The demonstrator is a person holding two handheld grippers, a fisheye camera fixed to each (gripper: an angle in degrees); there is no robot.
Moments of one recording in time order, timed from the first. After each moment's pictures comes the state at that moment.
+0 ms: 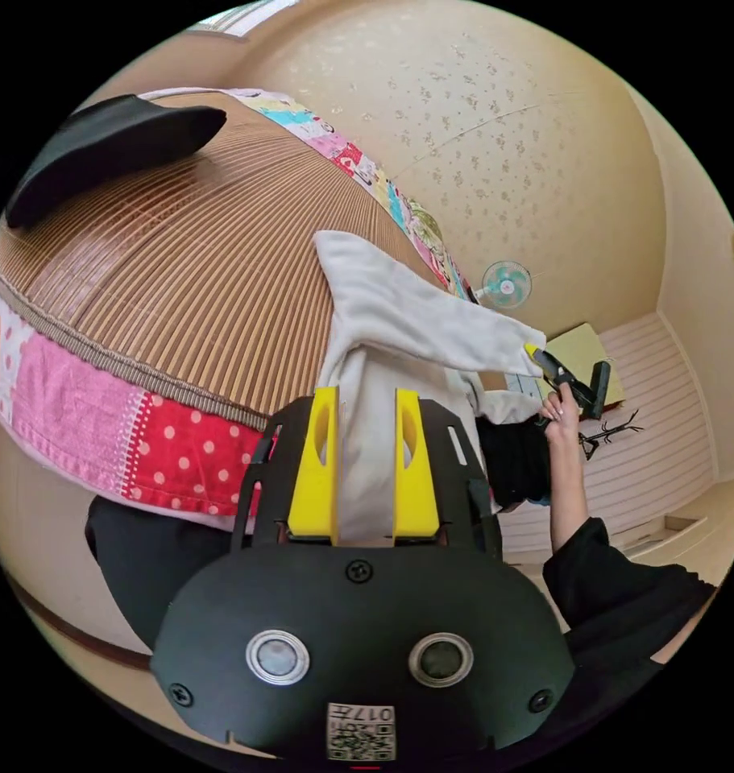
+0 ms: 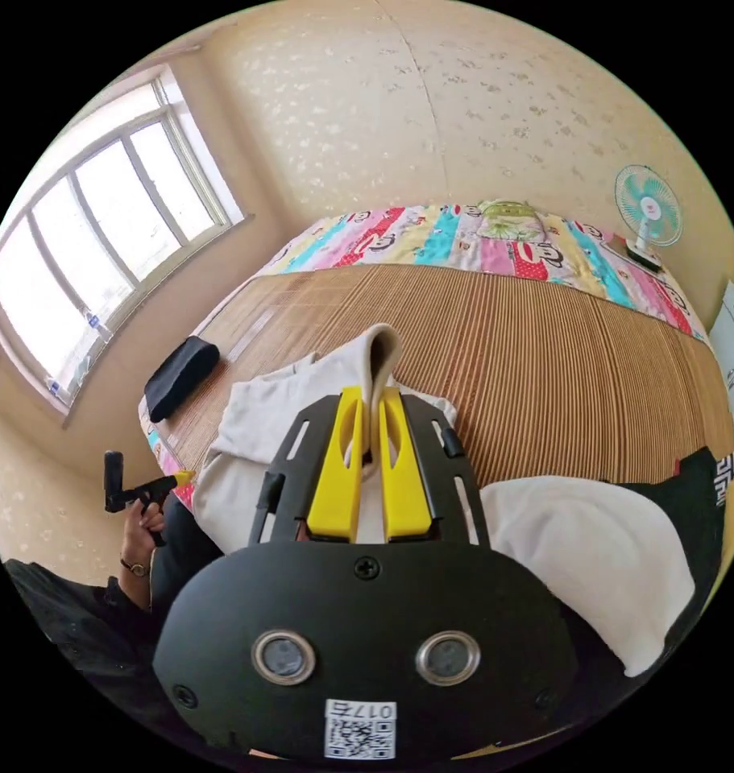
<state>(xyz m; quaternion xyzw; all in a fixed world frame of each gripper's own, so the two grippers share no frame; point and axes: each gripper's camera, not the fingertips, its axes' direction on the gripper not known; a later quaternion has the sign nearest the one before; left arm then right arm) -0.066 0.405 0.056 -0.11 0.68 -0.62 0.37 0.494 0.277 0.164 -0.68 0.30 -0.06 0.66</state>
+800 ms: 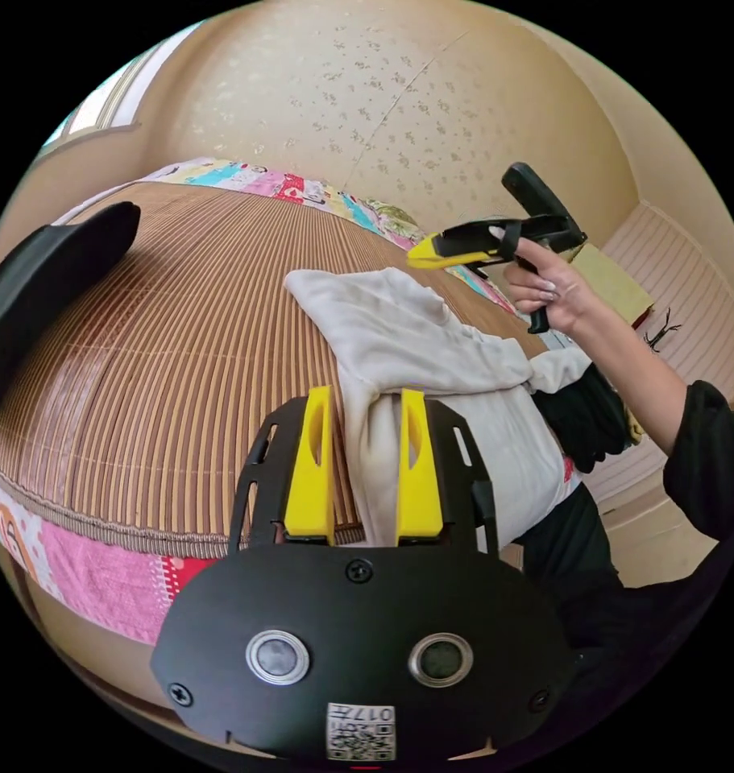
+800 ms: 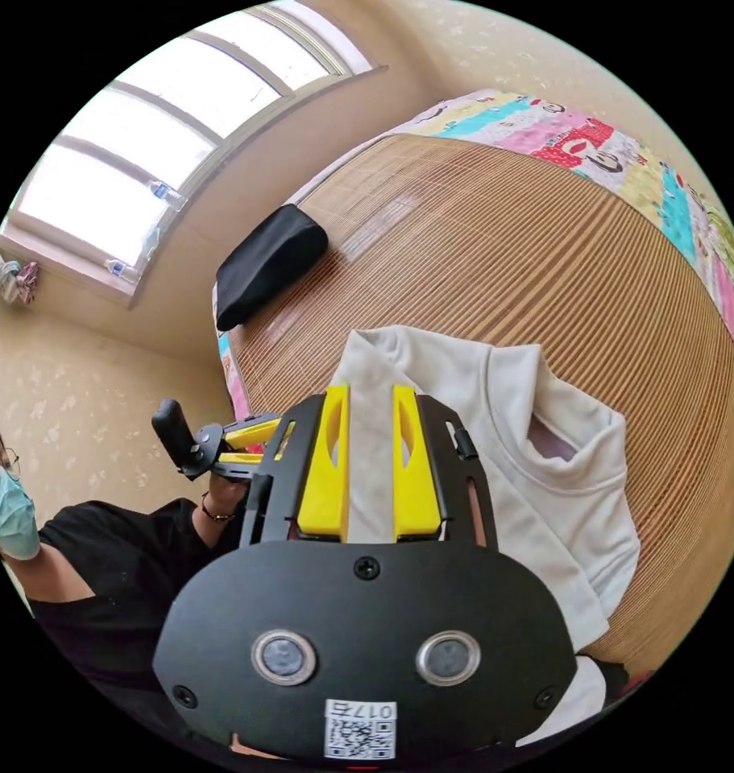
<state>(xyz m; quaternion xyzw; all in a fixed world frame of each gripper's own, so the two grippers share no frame) -0.037 0.305 0.038 -0.03 0.65 -0.53 0.54 0.510 0.641 0.284 -0.86 0.07 0.00 0.50</state>
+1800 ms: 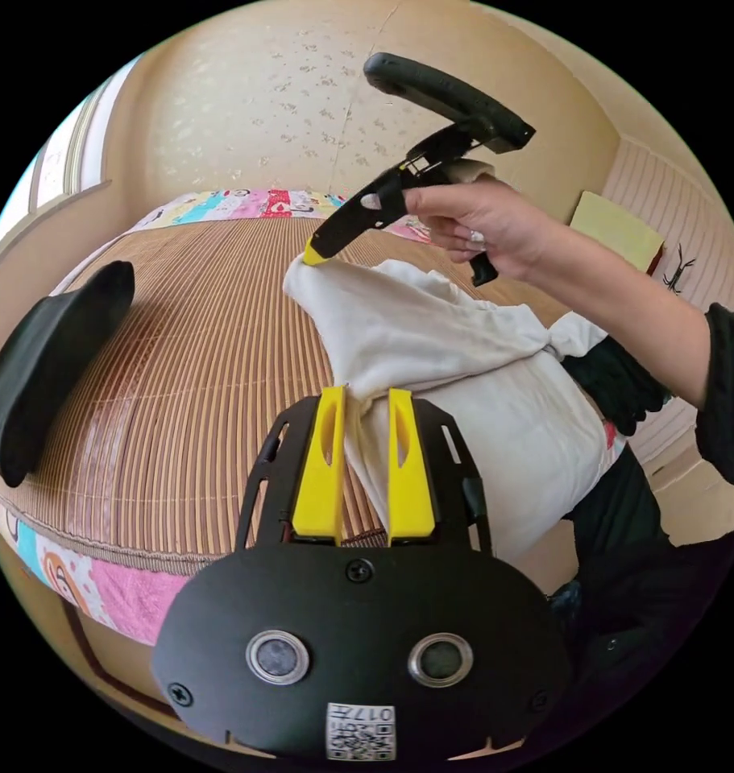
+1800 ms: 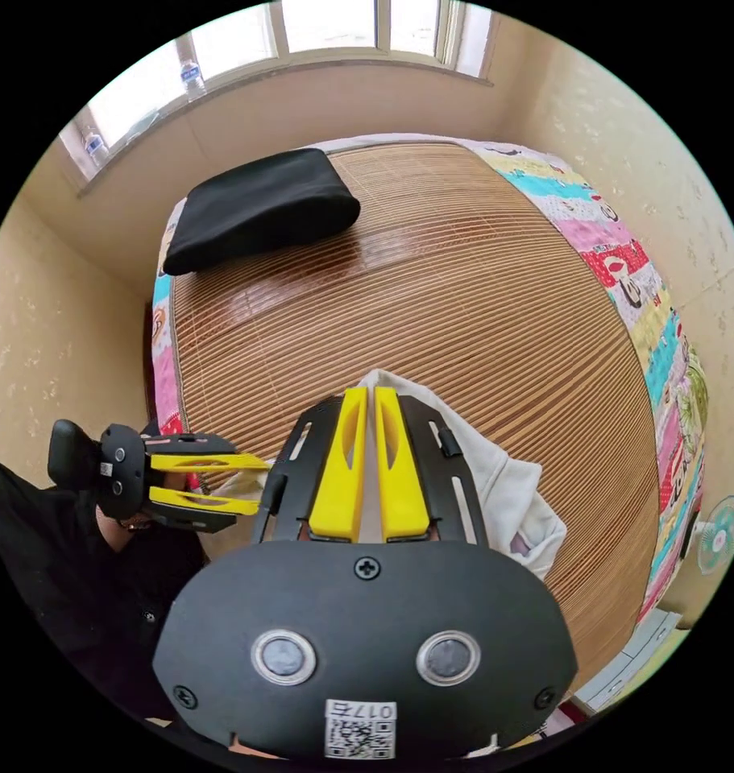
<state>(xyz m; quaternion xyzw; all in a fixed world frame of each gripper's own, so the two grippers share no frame) -0.047 0.287 0.032 -0.03 0.62 -0.48 0.62 0.391 0.730 0.268 -0.86 0.04 -0.23 0.45</state>
